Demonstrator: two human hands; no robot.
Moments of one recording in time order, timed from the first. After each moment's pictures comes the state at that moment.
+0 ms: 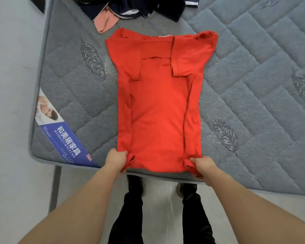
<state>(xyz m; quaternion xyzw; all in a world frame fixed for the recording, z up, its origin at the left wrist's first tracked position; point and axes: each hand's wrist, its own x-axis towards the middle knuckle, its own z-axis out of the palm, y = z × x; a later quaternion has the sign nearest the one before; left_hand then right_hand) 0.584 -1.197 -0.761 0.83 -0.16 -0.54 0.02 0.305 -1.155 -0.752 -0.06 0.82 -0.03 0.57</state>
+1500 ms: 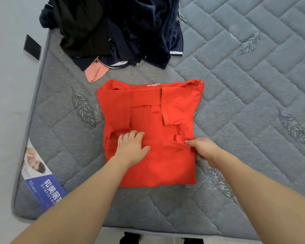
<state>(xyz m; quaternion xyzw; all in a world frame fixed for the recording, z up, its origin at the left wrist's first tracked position) 0.503 -1.388 -0.751 0.59 -0.75 -0.26 -0.16 0.246 -1.356 -0.724 -0.18 0.75 -0.11 0.63</state>
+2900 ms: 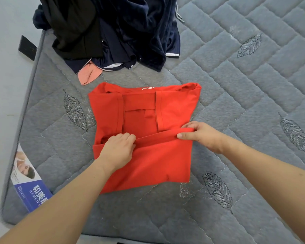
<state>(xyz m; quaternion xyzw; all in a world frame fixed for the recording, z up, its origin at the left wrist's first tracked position) 0.515 -1.407 -0.750 0.49 -0.85 -0.16 -0.11 0.210 -1.412 -0.723 -0.36 0.61 -0.18 0.68</state>
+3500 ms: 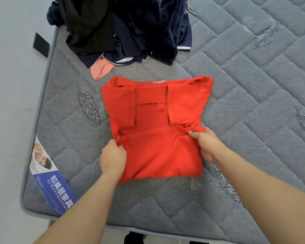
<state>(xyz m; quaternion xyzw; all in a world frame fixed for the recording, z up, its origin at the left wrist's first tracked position) 0.541 -1.366 -0.747 0.85 -0.46 -0.27 0.01 0.259 -1.375 -0.759 -0.09 0.69 -0.33 0.64</state>
